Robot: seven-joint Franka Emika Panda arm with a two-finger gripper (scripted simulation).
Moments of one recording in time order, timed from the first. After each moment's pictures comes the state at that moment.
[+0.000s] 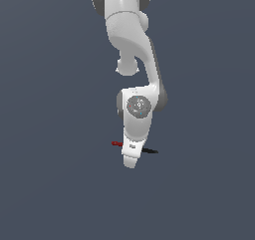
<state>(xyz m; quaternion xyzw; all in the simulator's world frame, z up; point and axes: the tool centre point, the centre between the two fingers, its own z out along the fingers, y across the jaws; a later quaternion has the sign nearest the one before) 0.066 0.031 0.055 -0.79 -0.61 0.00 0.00</state>
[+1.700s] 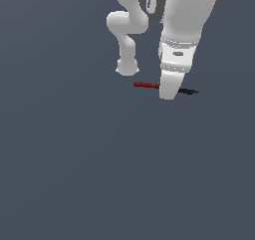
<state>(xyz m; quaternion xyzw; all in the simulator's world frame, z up) -0.028 0.124 0.321 -0.79 -0.61 0.00 0.00</state>
